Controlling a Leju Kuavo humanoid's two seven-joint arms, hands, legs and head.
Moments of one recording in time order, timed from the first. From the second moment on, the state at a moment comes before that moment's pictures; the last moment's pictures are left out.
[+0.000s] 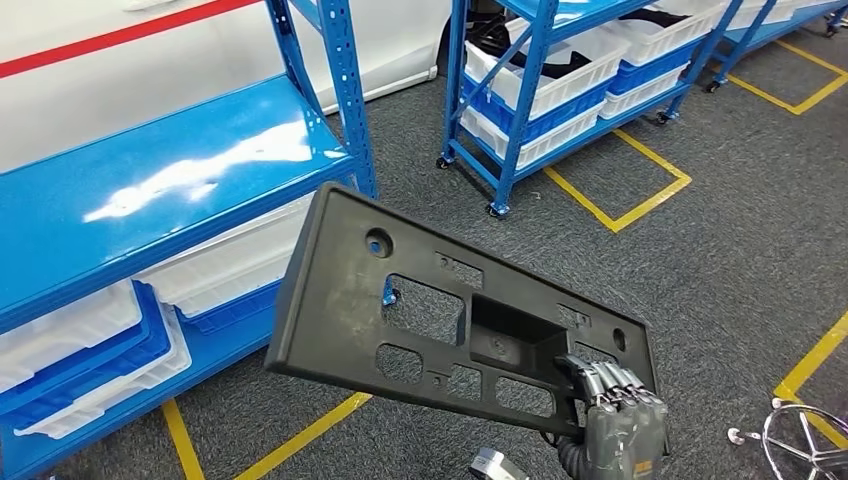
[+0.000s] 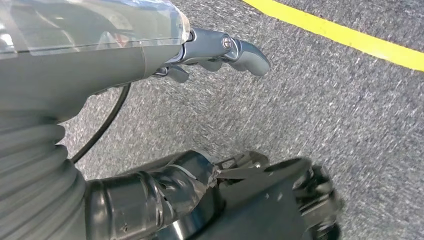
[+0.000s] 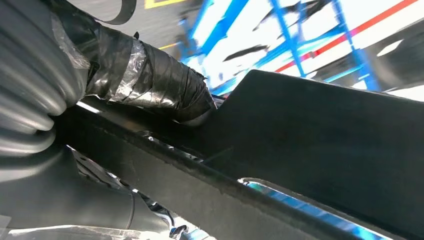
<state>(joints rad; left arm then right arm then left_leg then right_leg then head) -0.05 -0.19 0.67 -0.20 -0.91 0.26 -0.31 0.32 0.16 0.15 -1.93 1.16 -0.69 -0.35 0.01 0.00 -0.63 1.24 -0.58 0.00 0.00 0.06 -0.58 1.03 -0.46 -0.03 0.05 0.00</state>
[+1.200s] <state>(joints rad) -0.06 -0.19 0.72 -0.20 -0.93 0.27 -0.31 0.40 0.30 -0.09 -2.03 1.05 -0.69 -0.48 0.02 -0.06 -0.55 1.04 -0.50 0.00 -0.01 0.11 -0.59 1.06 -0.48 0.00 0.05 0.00</state>
